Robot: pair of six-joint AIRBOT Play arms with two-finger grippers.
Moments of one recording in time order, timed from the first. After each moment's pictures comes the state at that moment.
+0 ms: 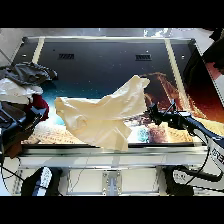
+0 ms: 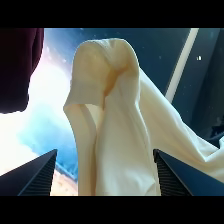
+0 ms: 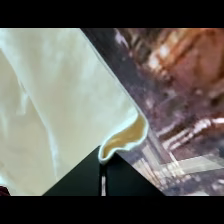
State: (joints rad) left arm 0.61 -0.73 0.47 0.72 -0.86 -1.21; right arm -0.09 -1.34 0.56 -0.23 0.64 1.19
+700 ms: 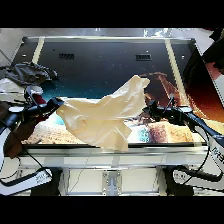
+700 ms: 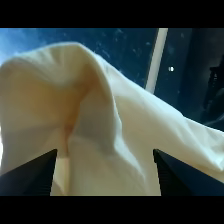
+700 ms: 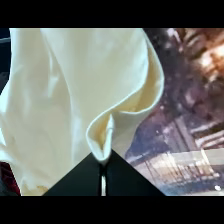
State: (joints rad) left arm 0.33 -1.28 0.70 0.50 -0.70 -0.91; right arm -0.09 -1.34 0.63 -0.30 0.74 1.18
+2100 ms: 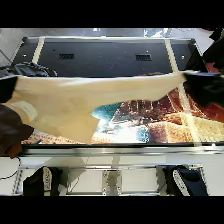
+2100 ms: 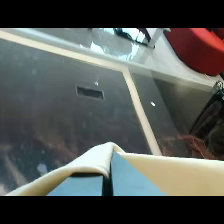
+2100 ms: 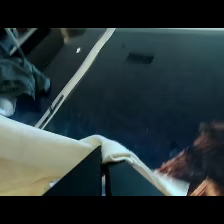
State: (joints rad) left arm 0.66 -0.48 1.00 0.49 -1.15 -1.01; right arm -0.09 -0.51 1.23 -0.89 1.06 1.22
